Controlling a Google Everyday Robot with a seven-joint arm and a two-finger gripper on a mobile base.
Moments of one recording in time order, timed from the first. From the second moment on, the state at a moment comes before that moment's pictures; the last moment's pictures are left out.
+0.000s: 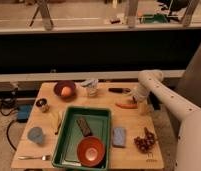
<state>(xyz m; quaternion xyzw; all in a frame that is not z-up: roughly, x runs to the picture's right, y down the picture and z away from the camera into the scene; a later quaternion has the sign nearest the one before) 0.234 0.102 0.933 -0.27 -0.18 -0.25 0.91</state>
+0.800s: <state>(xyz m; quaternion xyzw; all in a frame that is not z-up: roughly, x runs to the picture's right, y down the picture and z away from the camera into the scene) 0.235 0.112 0.940 -0.26 -0.17 -0.26 0.91</state>
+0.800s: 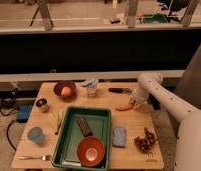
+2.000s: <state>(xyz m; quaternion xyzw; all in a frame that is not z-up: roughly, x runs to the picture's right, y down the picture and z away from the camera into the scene) 0.227 0.101 0.906 -0.26 -0.17 -0.29 0.91</state>
